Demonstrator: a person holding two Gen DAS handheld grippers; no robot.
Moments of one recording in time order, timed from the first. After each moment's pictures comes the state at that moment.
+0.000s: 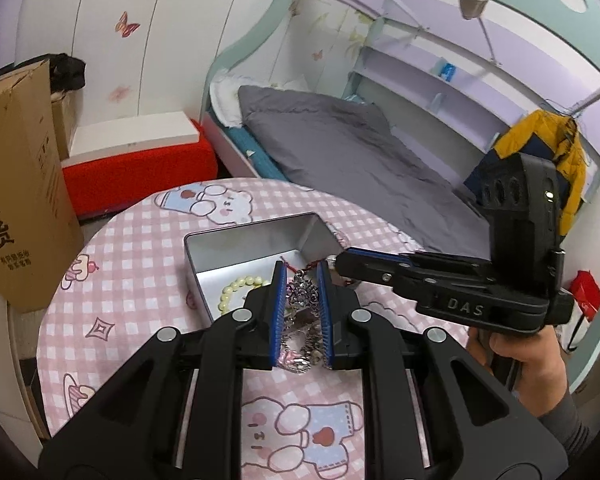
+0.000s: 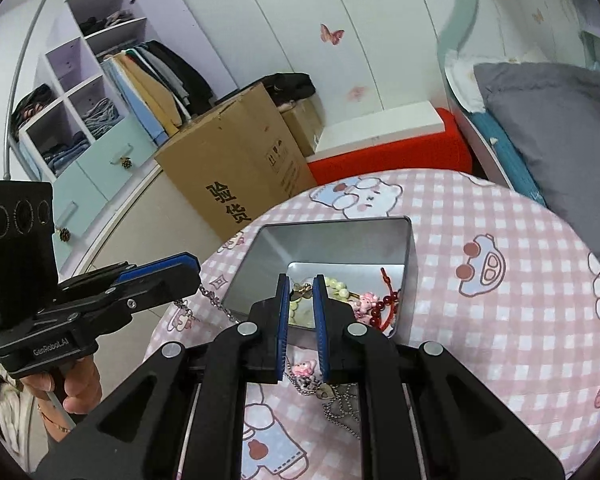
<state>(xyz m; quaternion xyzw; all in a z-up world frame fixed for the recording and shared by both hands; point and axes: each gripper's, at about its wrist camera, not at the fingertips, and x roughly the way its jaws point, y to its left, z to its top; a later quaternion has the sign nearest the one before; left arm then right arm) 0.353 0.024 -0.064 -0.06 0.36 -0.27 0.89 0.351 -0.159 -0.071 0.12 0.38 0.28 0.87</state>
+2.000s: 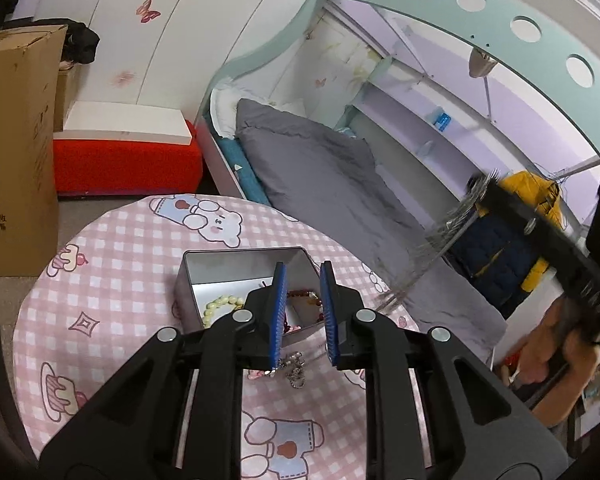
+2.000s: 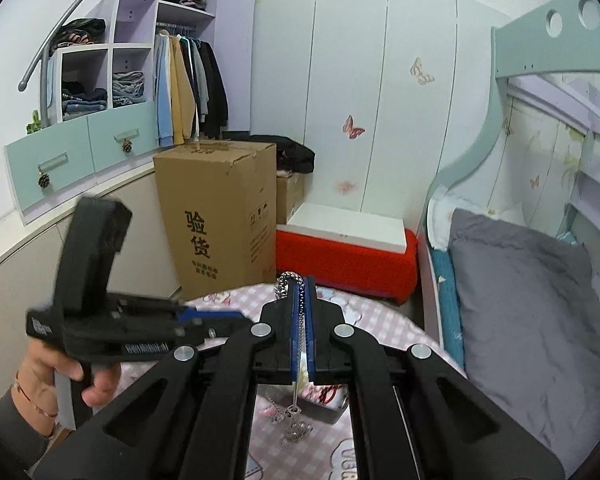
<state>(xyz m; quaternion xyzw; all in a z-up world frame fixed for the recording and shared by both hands) 0.362 0.051 -0.049 -0.17 0.34 -0.29 0.88 0.291 -0.119 0.052 -0.09 0.23 0.24 0.94</state>
